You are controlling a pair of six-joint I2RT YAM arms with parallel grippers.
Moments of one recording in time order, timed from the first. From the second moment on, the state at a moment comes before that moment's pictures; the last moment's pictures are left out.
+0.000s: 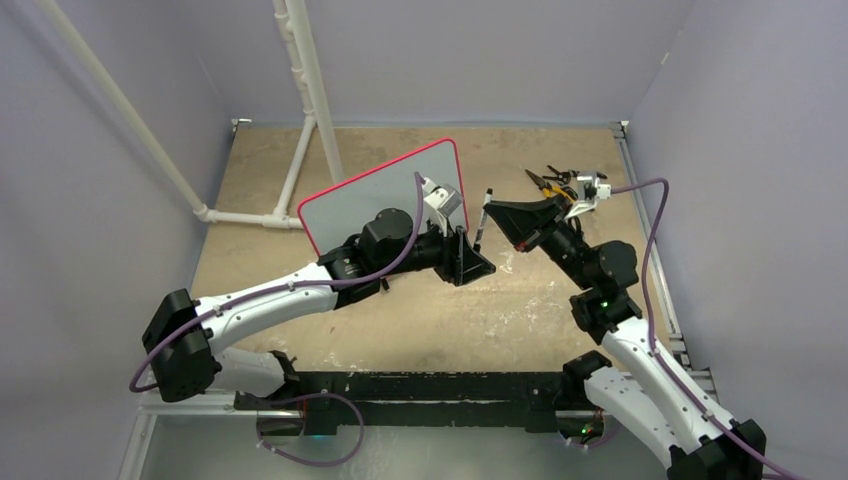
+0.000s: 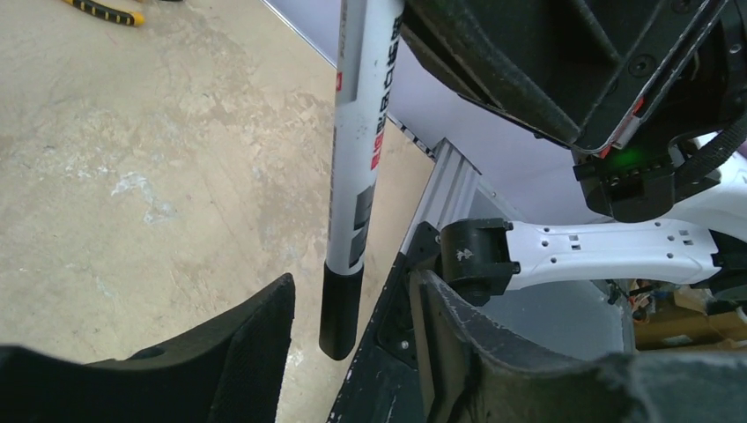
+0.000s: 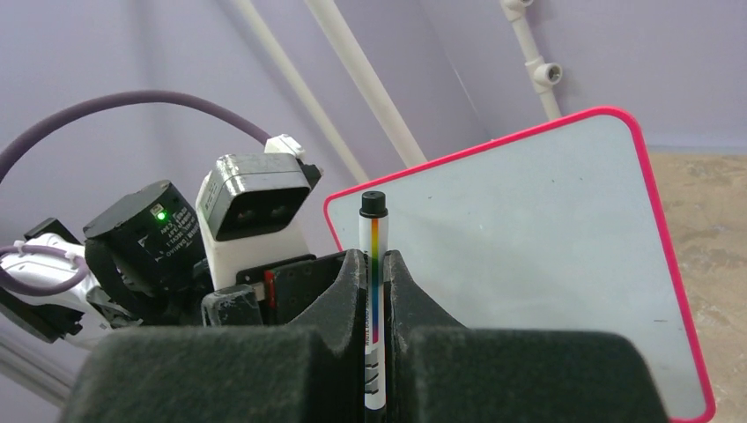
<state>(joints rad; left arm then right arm) -0.98 1.32 0.98 0.17 0.26 -0.58 0.42 0.74 0.56 0.55 -0.36 0.76</state>
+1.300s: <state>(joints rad) -0.95 1.20 0.95 -0.37 0.30 0.06 0.47 1.04 0.87 -0.20 -0.76 0.35</state>
